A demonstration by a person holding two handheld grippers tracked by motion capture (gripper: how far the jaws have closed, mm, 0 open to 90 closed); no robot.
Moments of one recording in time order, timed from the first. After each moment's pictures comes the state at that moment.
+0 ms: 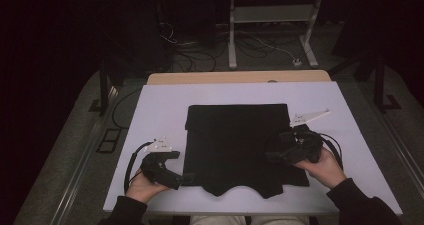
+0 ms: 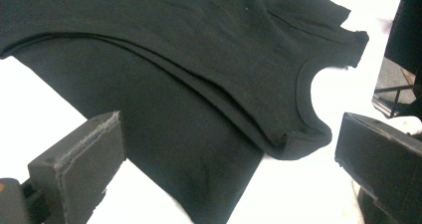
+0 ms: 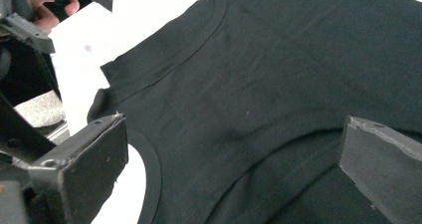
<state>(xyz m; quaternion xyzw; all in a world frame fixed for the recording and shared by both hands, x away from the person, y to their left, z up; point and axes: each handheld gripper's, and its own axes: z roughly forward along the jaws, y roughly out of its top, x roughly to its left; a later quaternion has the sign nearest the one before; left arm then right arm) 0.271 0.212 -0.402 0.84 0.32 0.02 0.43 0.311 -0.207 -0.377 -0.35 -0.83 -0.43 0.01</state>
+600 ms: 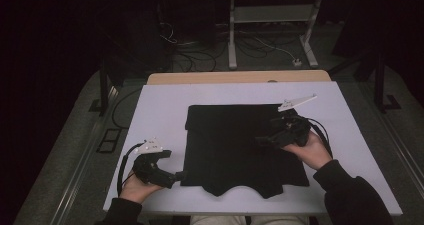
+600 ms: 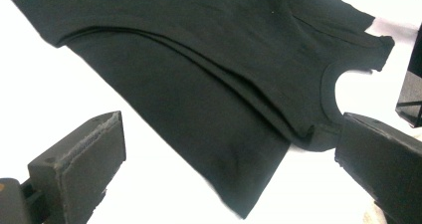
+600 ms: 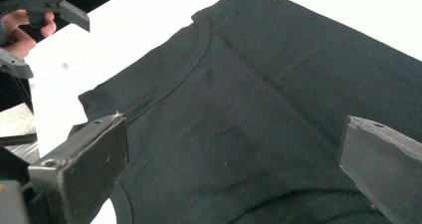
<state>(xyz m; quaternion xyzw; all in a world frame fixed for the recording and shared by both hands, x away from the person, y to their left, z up) 0.269 0.233 -0.407 0.83 0.34 0.05 0.44 0.349 -0.186 -0.367 -0.35 -0.83 -0.43 -0.01</state>
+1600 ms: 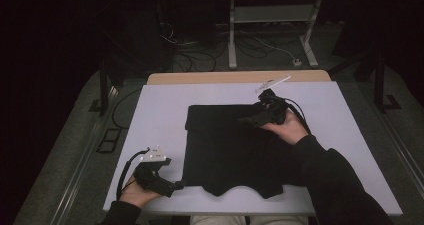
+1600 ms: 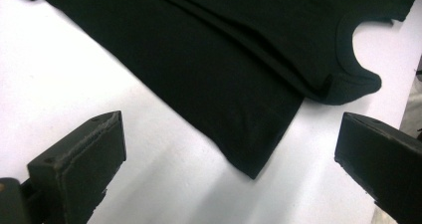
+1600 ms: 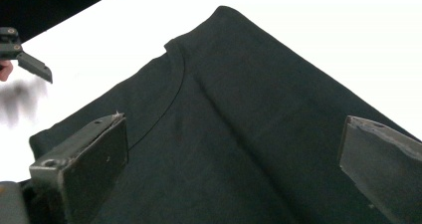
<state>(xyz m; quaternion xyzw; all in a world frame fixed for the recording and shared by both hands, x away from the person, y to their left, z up) 0.262 0.232 -0.429 0.86 0.32 0.04 0.40 0.411 -0.141 -0.362 -0.34 -0.85 -0.41 -0.03</state>
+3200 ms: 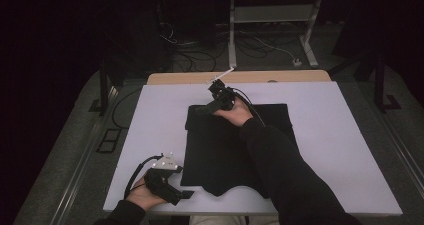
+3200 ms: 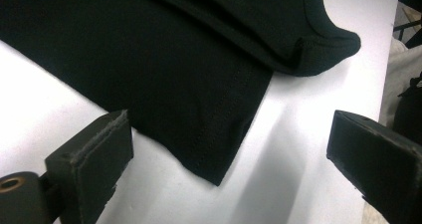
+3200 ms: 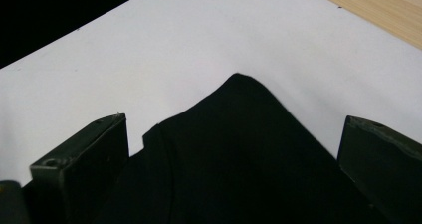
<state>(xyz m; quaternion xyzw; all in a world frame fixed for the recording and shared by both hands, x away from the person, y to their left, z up) 0.260 0.213 -0.447 0.89 0.26 0.00 0.38 0.491 -0.011 -0.397 -0.32 -0.86 -0.40 -0.03</state>
